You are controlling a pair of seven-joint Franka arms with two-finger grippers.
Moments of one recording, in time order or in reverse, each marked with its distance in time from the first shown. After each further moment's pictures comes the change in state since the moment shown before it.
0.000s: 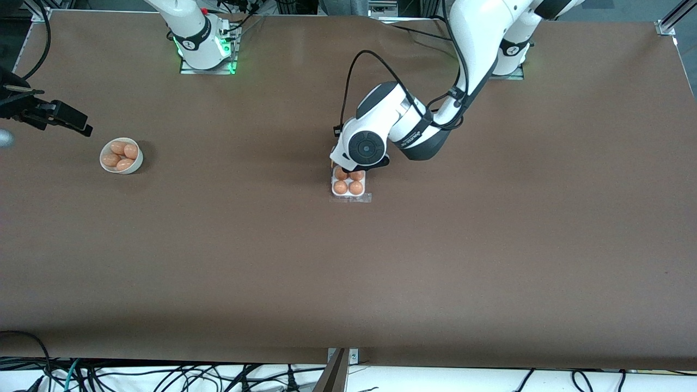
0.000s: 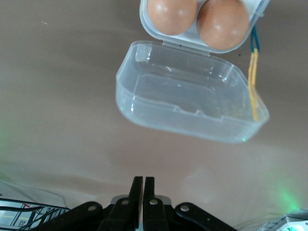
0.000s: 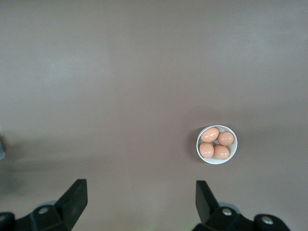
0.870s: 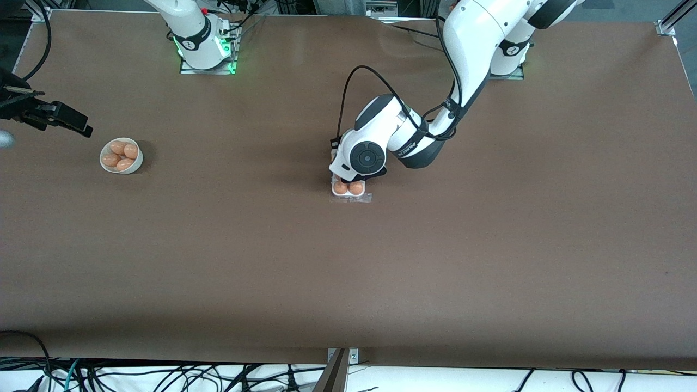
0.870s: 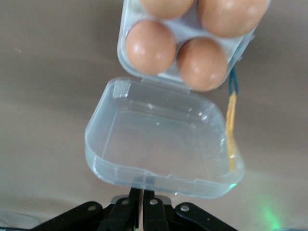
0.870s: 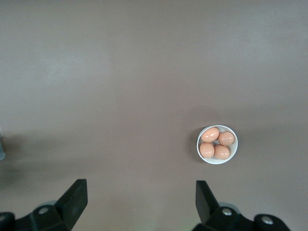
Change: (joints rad) left arm -0.003 0.042 0.017 0.023 0.000 0.108 0.000; right arm 0.002 0.003 0.001 0.001 0.000 0.000 0.003
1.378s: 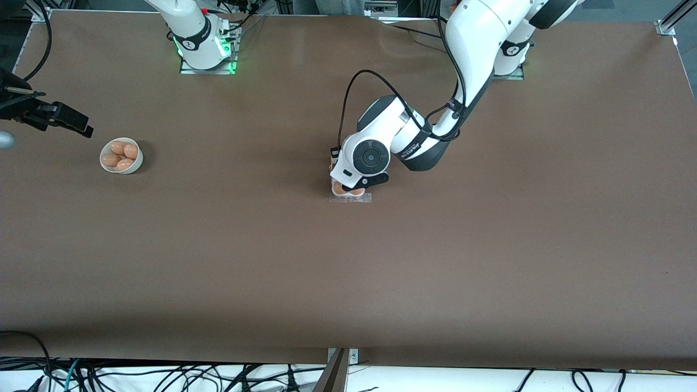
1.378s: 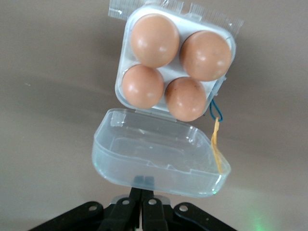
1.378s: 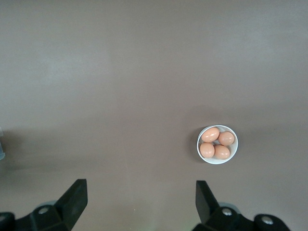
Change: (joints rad) left arm -0.001 0.001 0.011 0.025 0.048 0.046 0.000; right arm 0.000 0.001 0.000 0.000 0.000 0.000 0.000
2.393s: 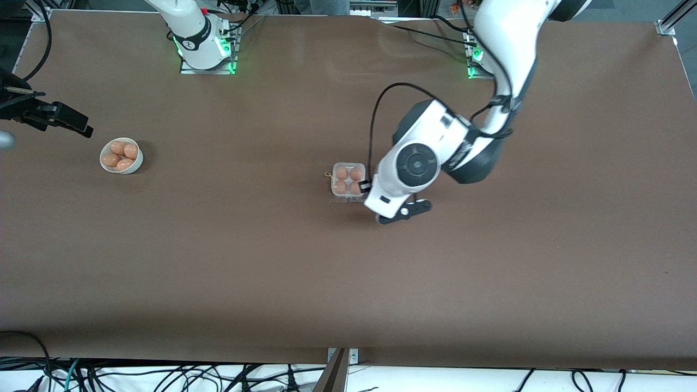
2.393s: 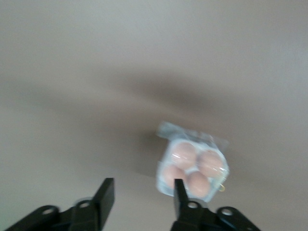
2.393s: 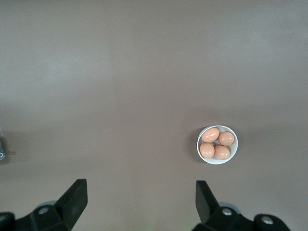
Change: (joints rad) left arm 0.032 -0.082 0.193 0.187 0.145 -0.135 0.061; right arm 0.000 0.000 0.000 0.002 0.000 0.000 0.000
